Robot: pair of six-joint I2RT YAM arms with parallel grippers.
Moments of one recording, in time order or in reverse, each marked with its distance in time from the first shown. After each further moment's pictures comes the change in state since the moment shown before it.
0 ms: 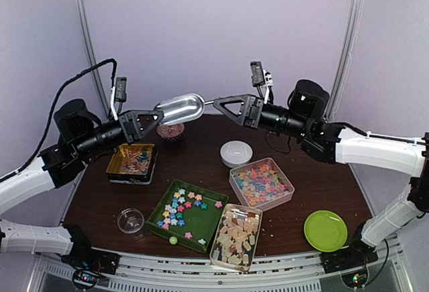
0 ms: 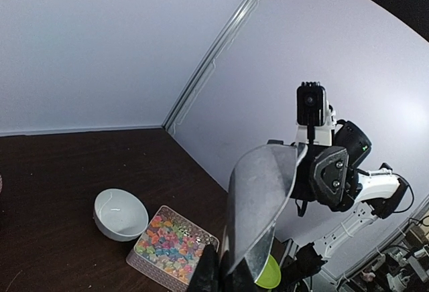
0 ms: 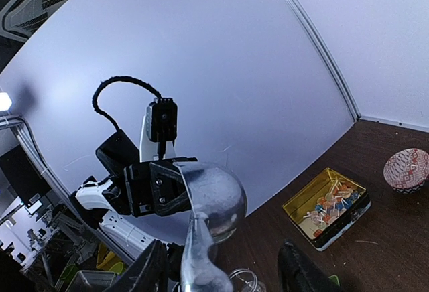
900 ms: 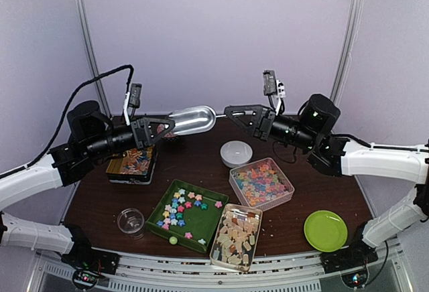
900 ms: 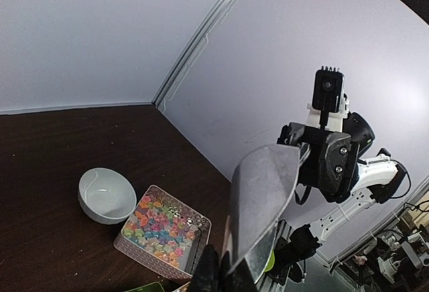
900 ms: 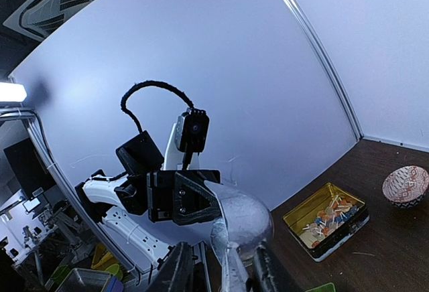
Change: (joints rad) left arm -0.031 0.079 0.000 0.007 0.055 -0.003; right arm -0.001 -0.076 -0.174 0.177 0.005 -0.018
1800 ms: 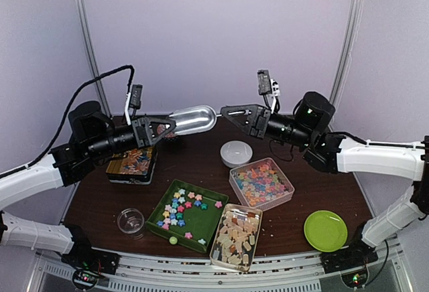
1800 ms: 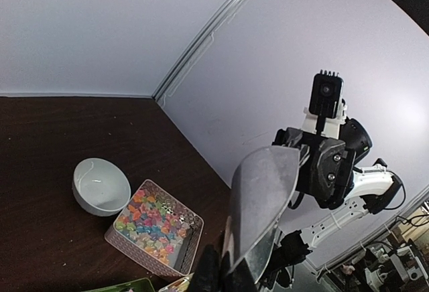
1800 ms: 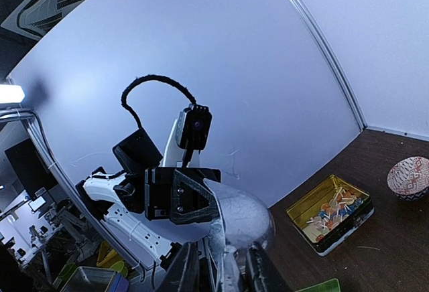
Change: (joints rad) left arm -0.006 0.007 0.000 0.003 -0.025 -0.085; right arm 0.000 0.040 0.037 -0.019 -0.036 0.022
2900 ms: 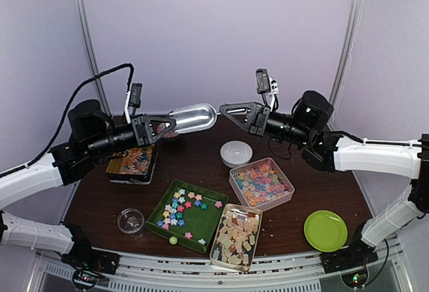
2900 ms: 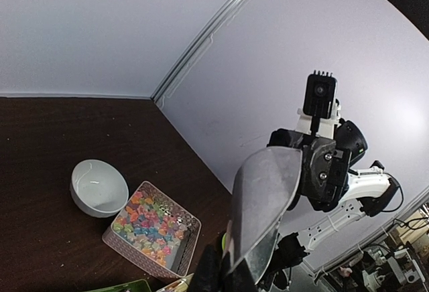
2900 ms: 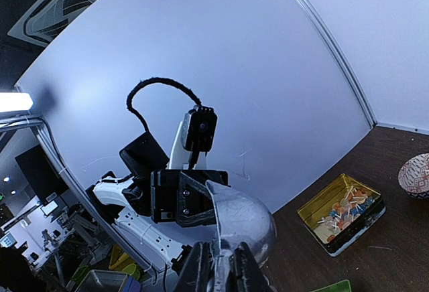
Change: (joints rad) left arm -0.002 0.004 0.013 -0.007 -0.004 -0.007; right arm -0.017 0.027 0.016 0.038 -0.024 0.058
